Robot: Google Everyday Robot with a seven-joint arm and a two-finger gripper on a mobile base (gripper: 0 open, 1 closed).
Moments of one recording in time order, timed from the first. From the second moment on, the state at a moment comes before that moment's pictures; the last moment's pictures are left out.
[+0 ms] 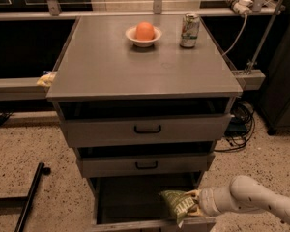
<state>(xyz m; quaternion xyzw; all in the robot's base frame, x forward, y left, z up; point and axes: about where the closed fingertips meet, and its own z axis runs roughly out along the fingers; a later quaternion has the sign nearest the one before) 0.455 -0.185 0.383 -0.66 0.66 0.17 0.30</state>
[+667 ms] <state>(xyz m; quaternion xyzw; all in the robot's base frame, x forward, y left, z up) 0.490 -0.192 0.303 -0.68 0.63 0.13 0.34</state>
